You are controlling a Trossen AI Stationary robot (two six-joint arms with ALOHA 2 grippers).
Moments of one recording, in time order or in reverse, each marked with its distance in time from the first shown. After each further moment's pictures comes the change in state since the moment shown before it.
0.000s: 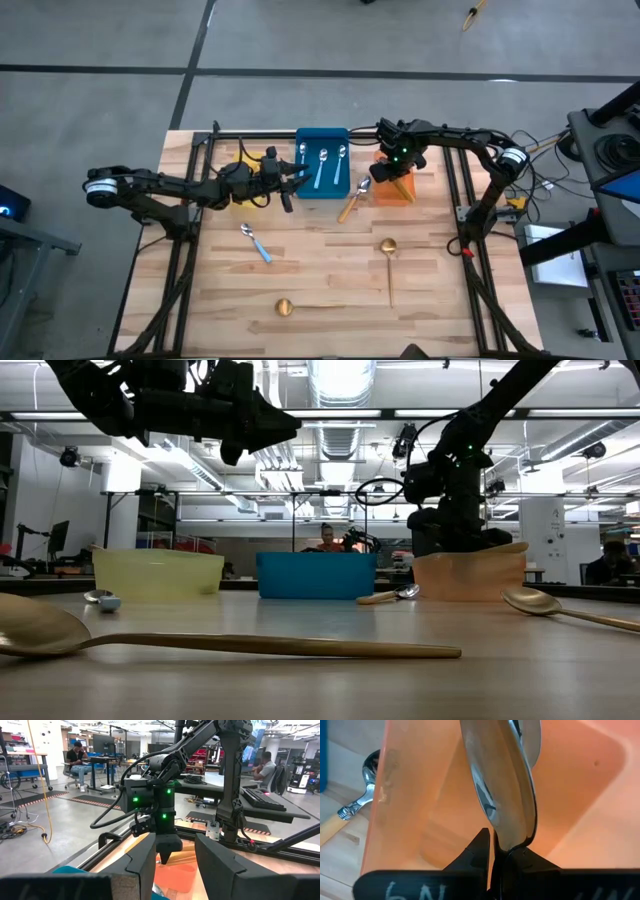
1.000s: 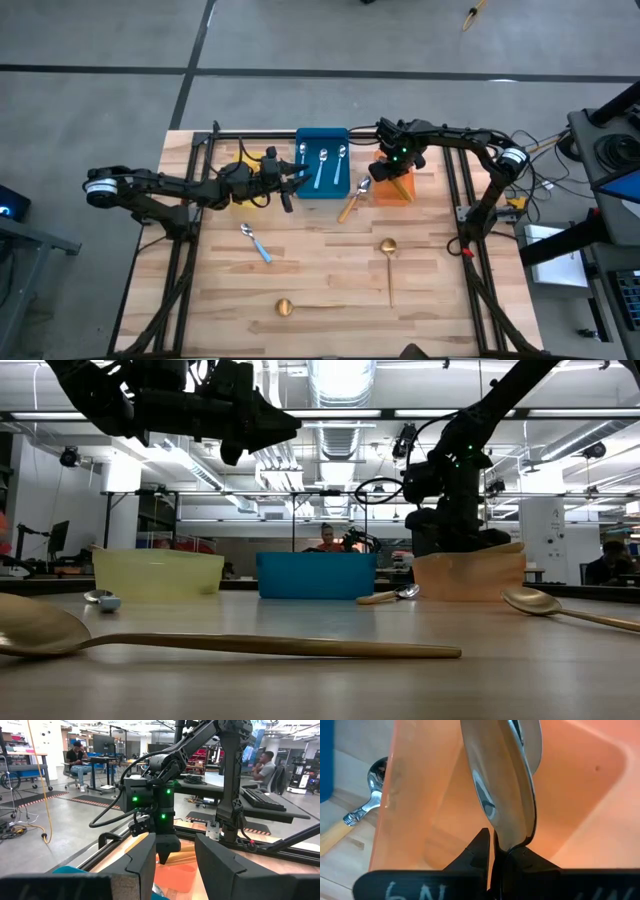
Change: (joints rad) left arm 0.000 0.000 0.000 0.000 0.000 0.000; right arm 0.000 0.000 0.000 0.018 0.000 0.017
